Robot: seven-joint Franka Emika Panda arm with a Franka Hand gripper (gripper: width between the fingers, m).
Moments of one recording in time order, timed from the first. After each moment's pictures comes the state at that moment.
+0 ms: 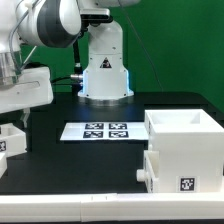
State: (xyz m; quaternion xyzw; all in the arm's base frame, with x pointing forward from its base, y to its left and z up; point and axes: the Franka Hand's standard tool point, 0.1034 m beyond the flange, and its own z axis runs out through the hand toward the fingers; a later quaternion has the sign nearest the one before) arm 0.395 -0.228 0.031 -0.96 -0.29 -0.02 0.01
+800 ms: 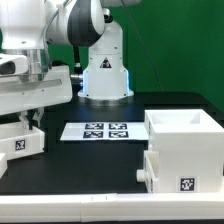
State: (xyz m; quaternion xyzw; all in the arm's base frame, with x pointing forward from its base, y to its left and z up) arm 0.397 -0.184 0.039 -0.94 -0.35 -0.02 -0.02
